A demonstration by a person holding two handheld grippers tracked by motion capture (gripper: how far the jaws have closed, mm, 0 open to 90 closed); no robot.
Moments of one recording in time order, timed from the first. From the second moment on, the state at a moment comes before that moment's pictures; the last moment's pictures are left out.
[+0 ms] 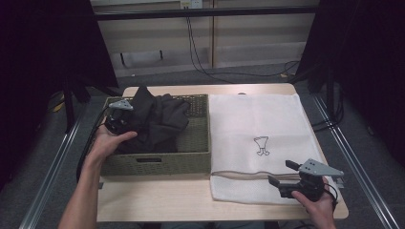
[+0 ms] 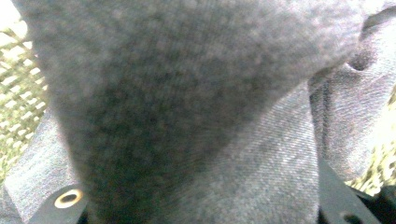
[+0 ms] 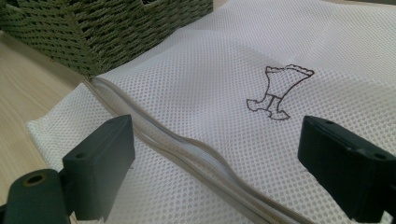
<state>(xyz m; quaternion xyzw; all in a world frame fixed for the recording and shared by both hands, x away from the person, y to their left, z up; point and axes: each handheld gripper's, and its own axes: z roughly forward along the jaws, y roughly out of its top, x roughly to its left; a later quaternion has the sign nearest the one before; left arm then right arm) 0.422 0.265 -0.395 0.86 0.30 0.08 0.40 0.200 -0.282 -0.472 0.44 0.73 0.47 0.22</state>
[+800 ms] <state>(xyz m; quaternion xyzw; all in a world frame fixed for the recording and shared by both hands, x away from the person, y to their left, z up) 0.402 0.279 -0.357 0.79 0.30 0.10 0.53 0.199 -0.282 -0.471 0.44 0.73 0.47 0.22</state>
